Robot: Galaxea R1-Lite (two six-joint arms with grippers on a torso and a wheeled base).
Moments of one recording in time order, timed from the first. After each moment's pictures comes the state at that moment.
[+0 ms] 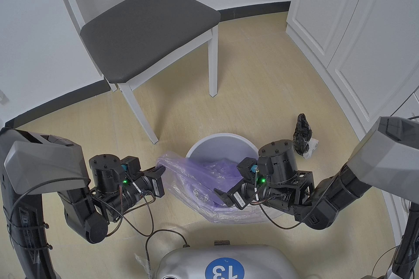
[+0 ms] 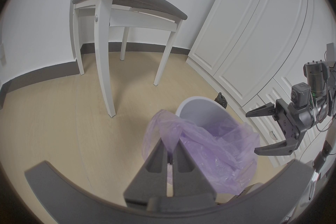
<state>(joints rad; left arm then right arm) -0.36 2.21 -0.46 -1.49 -0.11 -0.16 0.72 2.16 -0.88 -0.79 -0.13 -0.18</state>
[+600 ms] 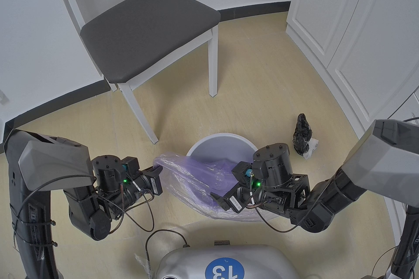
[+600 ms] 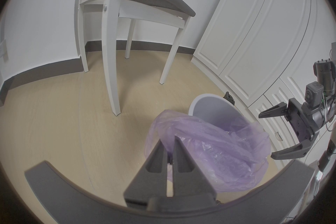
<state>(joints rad) -0.33 2.30 -0.51 -1.53 -0.11 -0.16 0.74 2.18 -0.89 -0.79 -0.13 -0.21</state>
